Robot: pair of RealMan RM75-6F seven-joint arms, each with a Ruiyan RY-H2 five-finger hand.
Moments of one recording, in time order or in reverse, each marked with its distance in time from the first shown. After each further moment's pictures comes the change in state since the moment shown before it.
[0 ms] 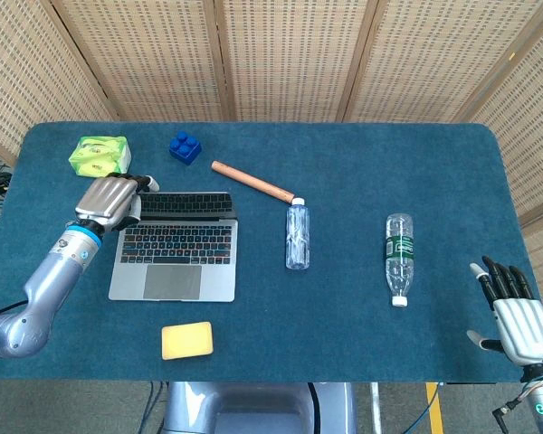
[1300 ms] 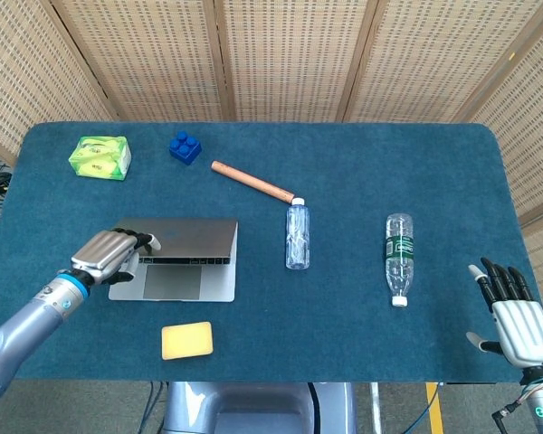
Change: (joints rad) left arm 0.165 0.099 0.090 -0.157 0.331 -0.114 -0.194; right arm -0.006 0.002 -0.005 -0.008 -0.013 0.012 -0.015
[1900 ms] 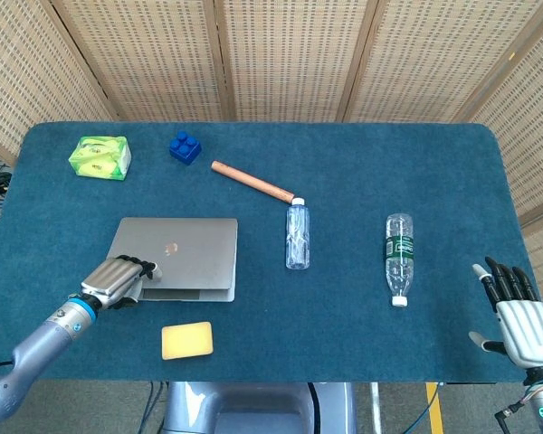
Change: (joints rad) left arm 0.058 -0.170 0.095 0.083 0.046 0.065 0.082; right arm -0.005 0.008 0.003 -0.003 0.004 0.007 0.013
